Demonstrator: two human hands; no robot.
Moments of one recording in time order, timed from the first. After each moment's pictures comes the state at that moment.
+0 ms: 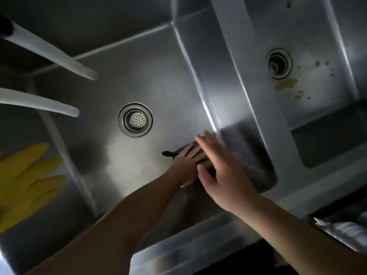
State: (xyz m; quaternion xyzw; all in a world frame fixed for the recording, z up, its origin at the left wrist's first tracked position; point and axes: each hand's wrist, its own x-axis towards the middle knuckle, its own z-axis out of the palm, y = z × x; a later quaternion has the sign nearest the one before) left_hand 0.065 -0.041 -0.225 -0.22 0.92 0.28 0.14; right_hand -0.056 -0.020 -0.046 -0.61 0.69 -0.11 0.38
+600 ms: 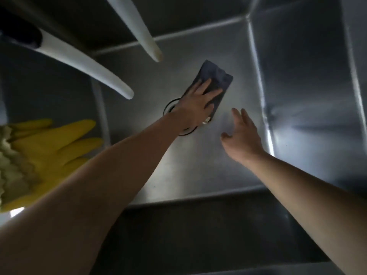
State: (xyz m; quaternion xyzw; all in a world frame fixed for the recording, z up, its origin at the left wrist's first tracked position) left_hand 0.140 -0.223 -0.242 -0.51 0.81 0.29 0.01; right_hand -0.018 -0.133 -0.172 -0.53 0.73 0.02 0.43
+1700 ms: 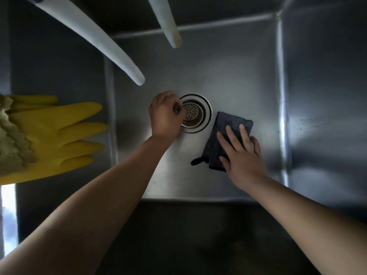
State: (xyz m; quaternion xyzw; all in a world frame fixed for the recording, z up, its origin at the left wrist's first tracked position) left_hand 0.202 -0.166 -0.247 -0.76 0.58 0.21 -0.23; right_hand -0.033 -0.083 -0.240 -0.78 0.55 0.16 0.26
